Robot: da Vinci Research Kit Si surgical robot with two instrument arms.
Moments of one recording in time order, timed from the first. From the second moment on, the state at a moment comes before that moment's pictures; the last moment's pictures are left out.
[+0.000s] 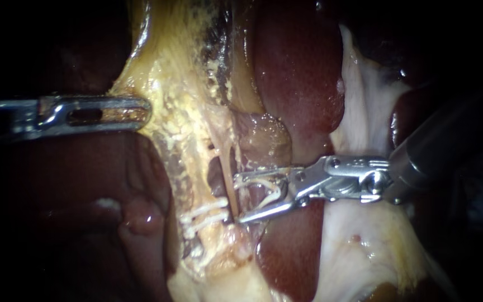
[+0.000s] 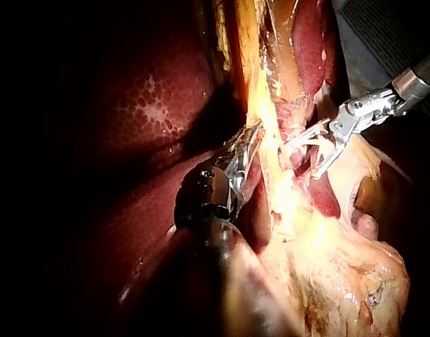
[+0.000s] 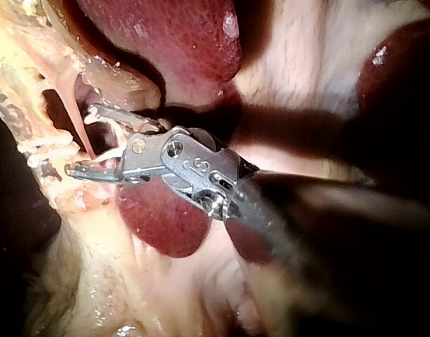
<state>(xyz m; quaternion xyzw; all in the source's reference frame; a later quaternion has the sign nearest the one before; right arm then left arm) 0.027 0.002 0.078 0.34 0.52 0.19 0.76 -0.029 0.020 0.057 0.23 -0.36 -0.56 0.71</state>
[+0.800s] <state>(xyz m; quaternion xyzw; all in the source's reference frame) 0.031 0.004 0.072 0.35 0.54 0.20 0.74 -0.028 0.020 0.056 0.23 -0.36 -0.56 0.71</state>
